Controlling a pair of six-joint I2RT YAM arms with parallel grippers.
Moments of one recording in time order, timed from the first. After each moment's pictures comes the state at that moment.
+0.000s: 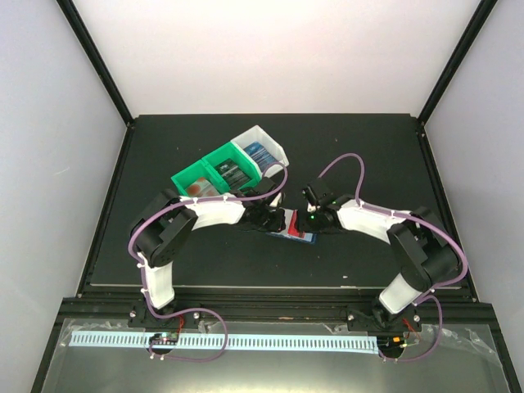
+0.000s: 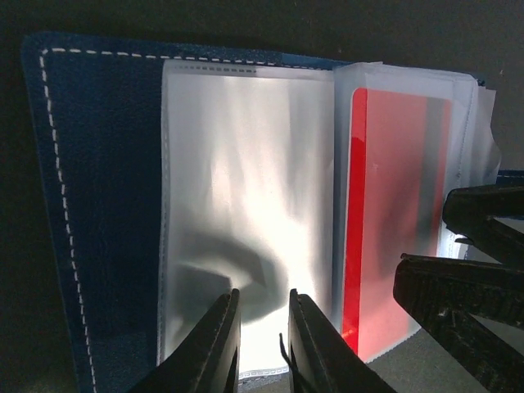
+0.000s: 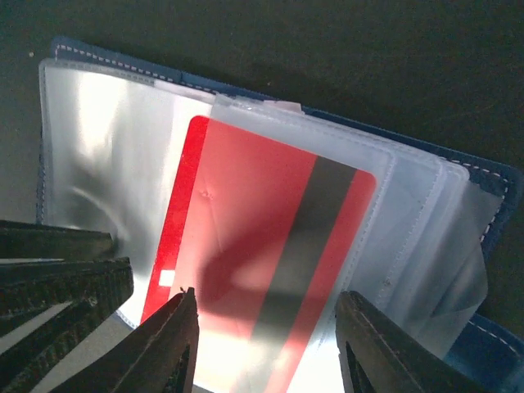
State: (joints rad) left arm -0.77 1.88 1.10 -0.29 0.26 -0.66; right arm 0.61 1.61 0.86 -0.40 -0.12 0.59
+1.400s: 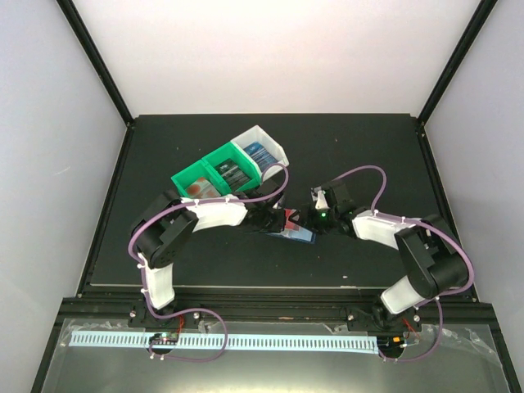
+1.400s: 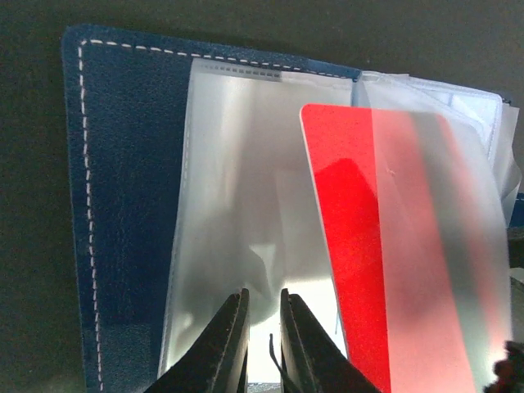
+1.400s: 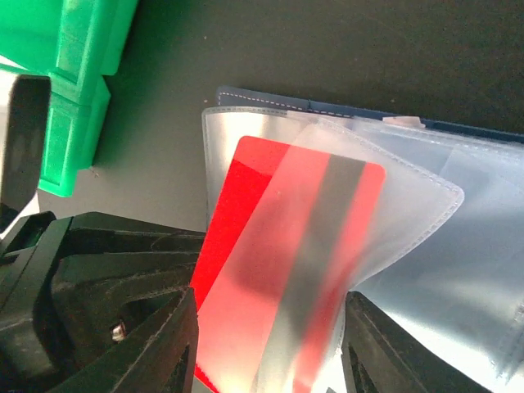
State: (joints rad) left arm -0.80 1.88 1.11 -0.31 0.17 -0.73; right arm 0.48 1.54 0.66 0.01 -0.50 0.79
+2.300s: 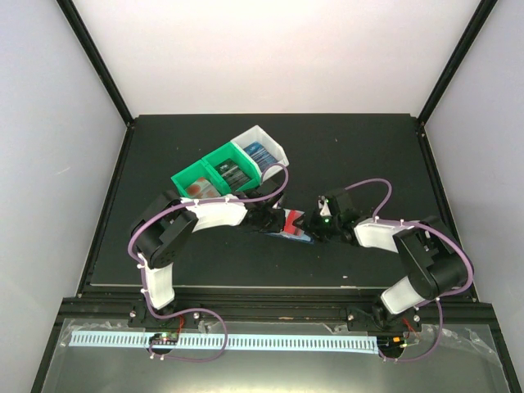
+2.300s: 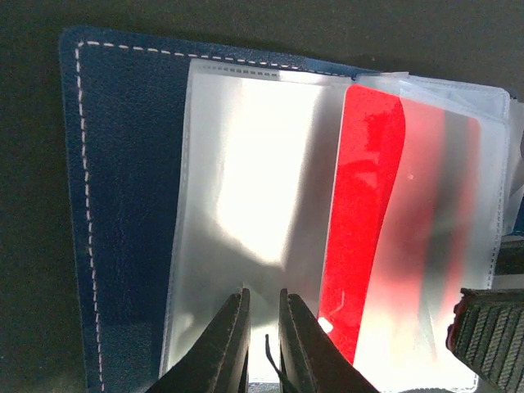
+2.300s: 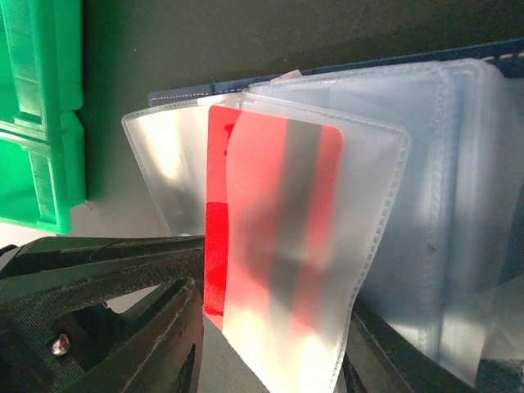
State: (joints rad) left arm -0.80 1.88 1.11 -0.32 0.16 -0.71; right arm 0.47 1.53 0.55 0.11 -0.47 0.99
